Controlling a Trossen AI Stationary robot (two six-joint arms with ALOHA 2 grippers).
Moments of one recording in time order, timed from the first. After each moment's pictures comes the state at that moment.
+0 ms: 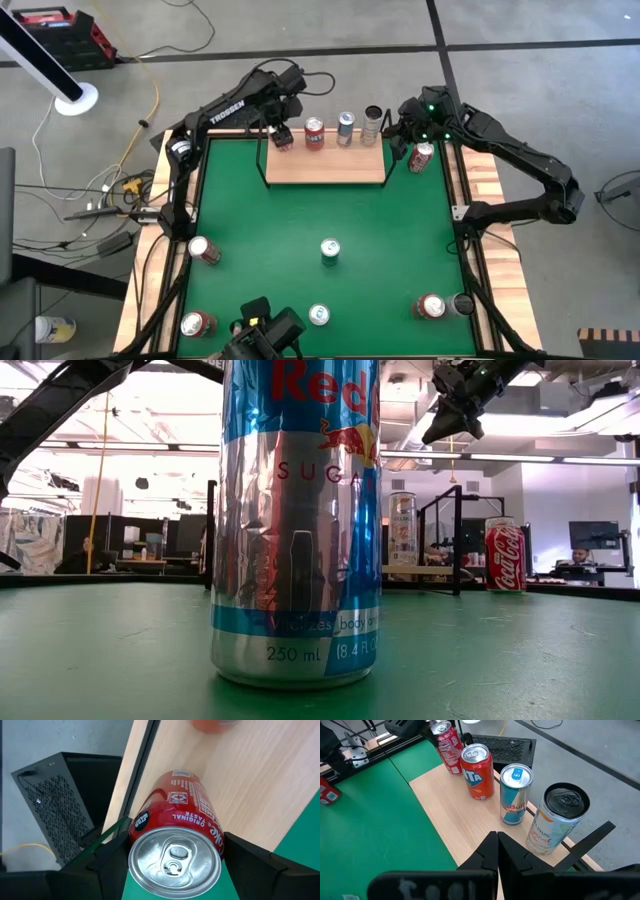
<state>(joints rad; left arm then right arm) 0.72 2.07 2.08 -1.33 -0.15 0.36 -0.66 1.16 1.21 -0.66 -0.11 0.05</state>
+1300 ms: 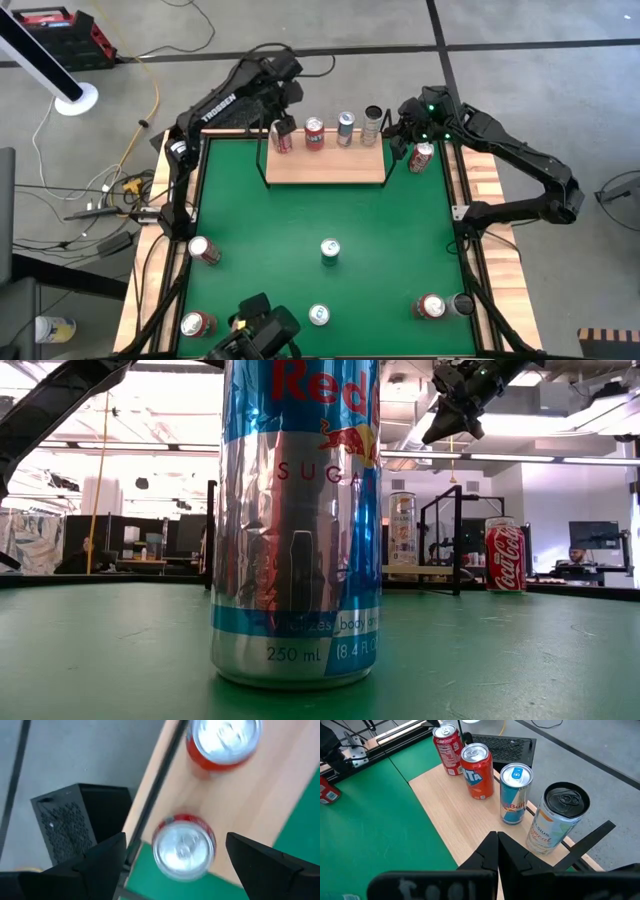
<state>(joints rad) 0.73 2.06 2.27 -1.36 -0.10 0.35 -0.66 1.16 1.21 -0.66 -0.11 0.06</state>
